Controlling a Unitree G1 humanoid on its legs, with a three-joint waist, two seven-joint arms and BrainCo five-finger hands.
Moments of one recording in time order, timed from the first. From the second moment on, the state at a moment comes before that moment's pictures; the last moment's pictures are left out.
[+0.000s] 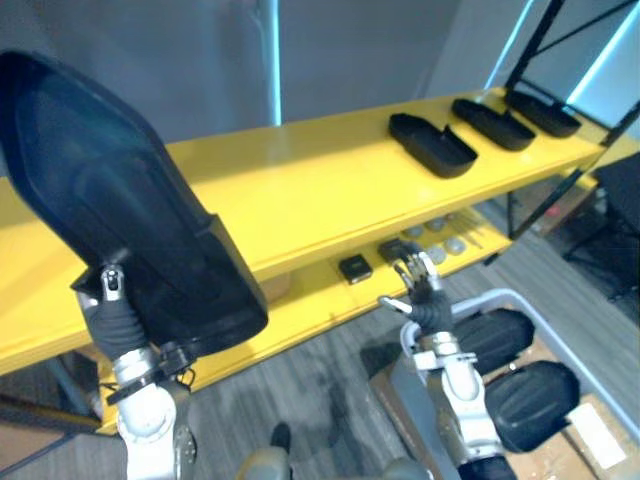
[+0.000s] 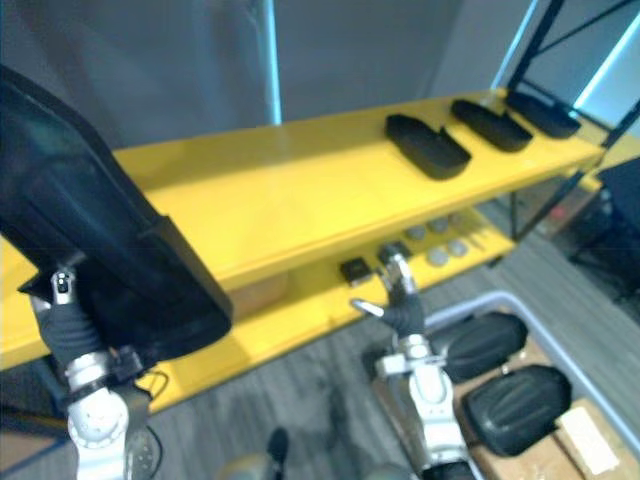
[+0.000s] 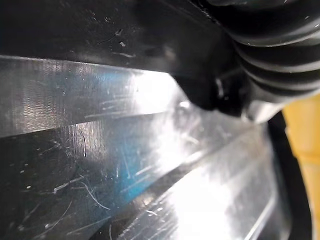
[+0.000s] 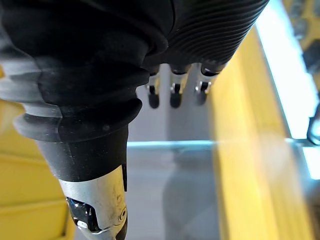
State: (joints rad) left arm 0.17 0.08 0.22 -0.35 -0.14 -0.36 0.30; right arm 0.03 -0.10 0.10 0.03 0.29 -0.42 0.16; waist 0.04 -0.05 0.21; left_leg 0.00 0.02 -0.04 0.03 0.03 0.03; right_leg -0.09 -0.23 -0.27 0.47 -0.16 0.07
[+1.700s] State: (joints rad) left arm -0.60 0.34 0.22 0.65 -0.25 0.19 0.43; right arm 0.35 -0.11 0.17 -0.26 0.34 -0.17 0.28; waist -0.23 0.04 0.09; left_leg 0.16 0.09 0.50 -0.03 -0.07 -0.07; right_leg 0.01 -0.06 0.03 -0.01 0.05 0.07
